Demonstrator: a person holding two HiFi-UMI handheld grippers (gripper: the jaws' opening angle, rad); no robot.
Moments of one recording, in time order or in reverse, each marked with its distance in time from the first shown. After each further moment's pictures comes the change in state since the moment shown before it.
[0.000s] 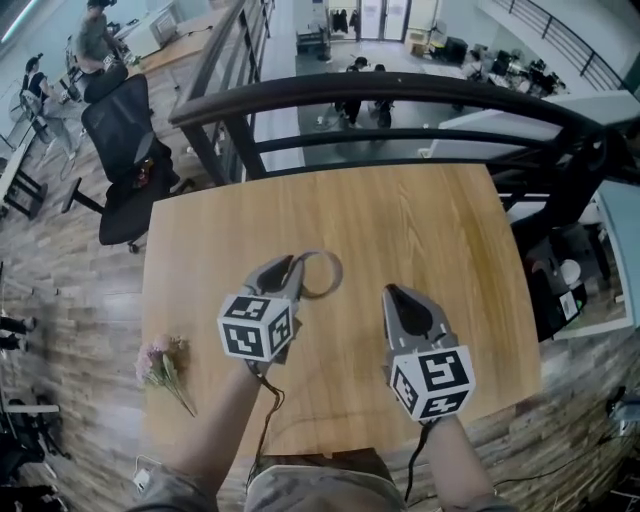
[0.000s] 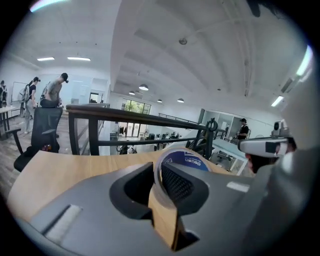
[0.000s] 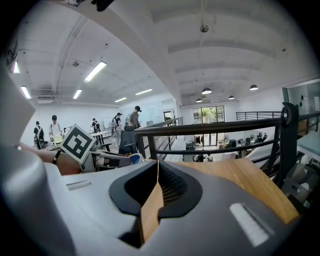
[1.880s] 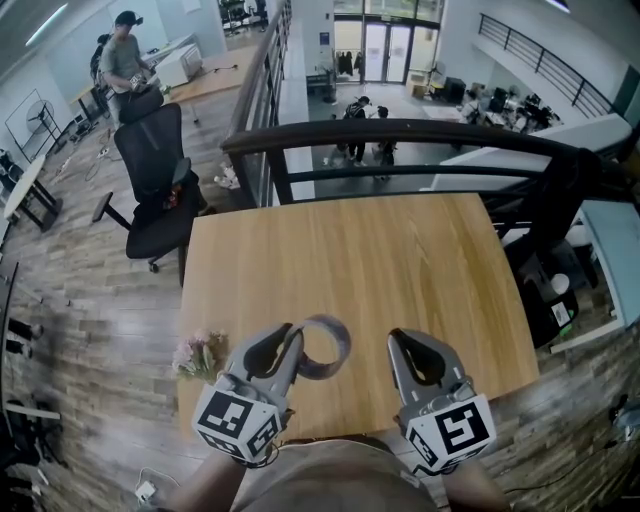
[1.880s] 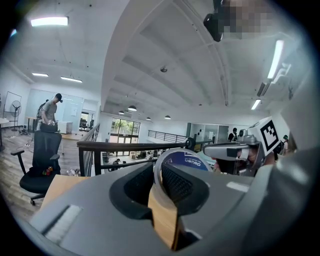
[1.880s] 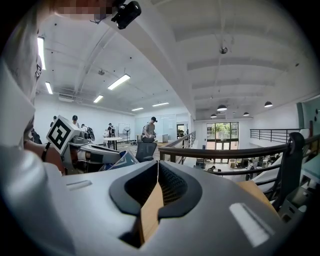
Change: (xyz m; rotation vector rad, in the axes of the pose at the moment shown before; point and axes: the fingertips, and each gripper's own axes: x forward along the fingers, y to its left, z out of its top) left arm -0.278 -0.073 0.058 0.114 -0.220 -0.097; right arm -0.155 0.157 0.081 -0.146 -0.152 0.116
